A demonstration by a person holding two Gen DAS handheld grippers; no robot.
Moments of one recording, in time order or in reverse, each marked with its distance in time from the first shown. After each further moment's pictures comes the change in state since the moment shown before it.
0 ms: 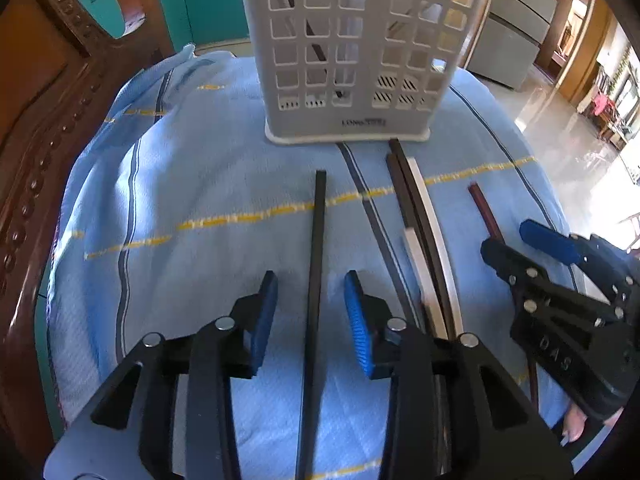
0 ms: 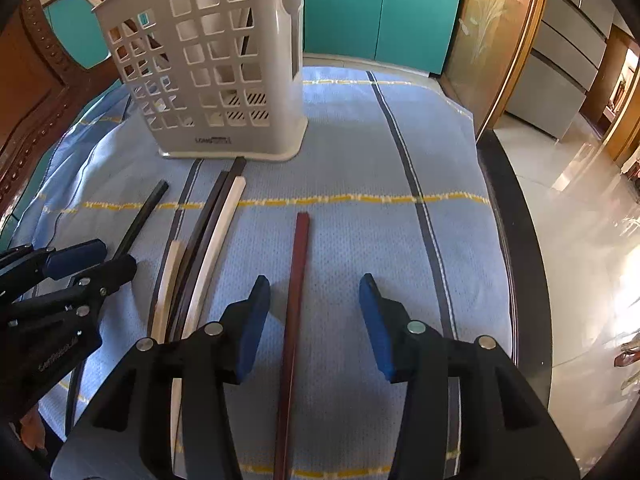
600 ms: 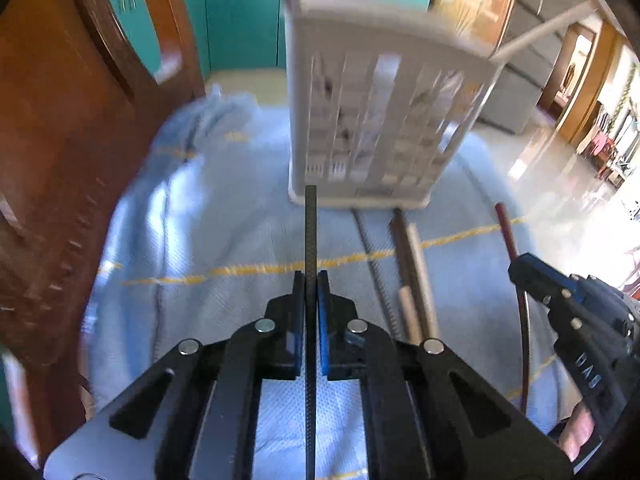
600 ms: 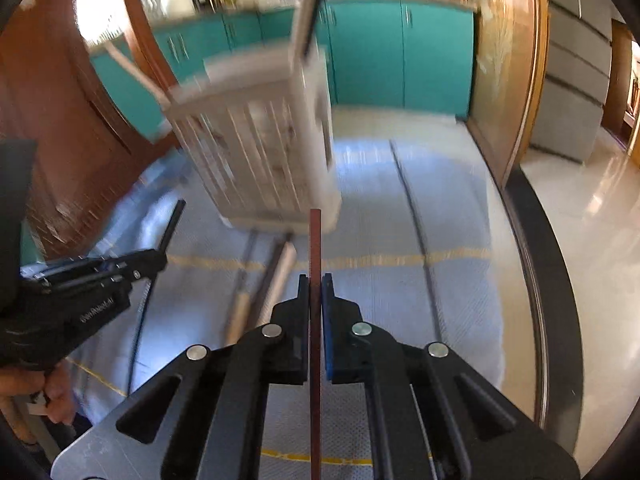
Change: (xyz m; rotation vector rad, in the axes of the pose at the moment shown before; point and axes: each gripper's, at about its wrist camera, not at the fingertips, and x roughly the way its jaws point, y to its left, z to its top) left arm -0.044 0.030 0.015 -0.069 -0.166 -0.014; right arm -0.068 -0.016 0.008 0.022 -0.243 0.189
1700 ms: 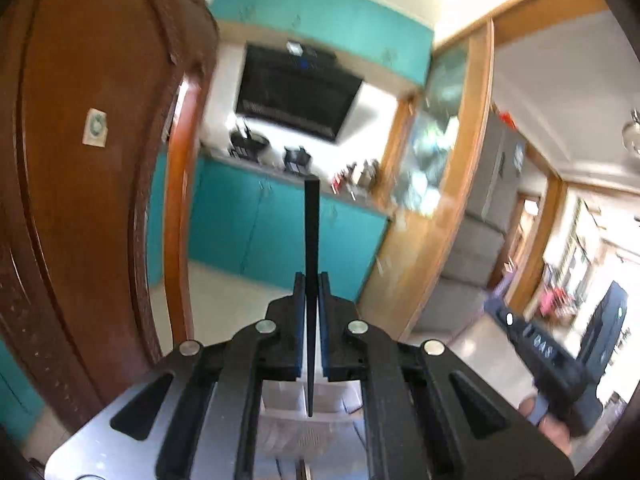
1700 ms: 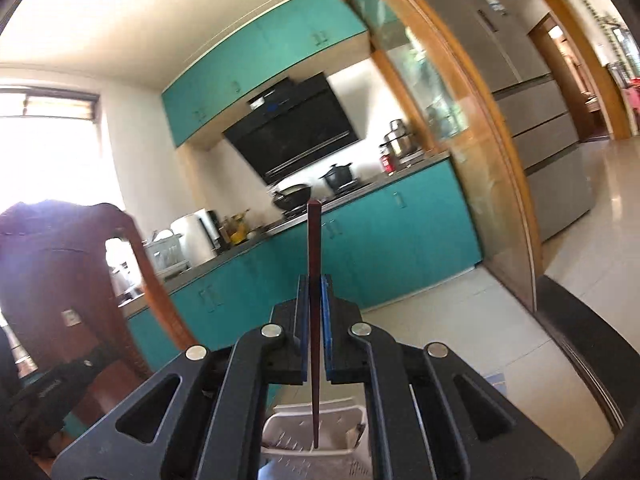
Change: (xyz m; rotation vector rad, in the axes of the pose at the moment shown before) left arm -0.188 0.001 0.113 -0.185 -0.760 -0.171; right arm -0.129 -0.023 0.142 0.289 -0.695 0.099
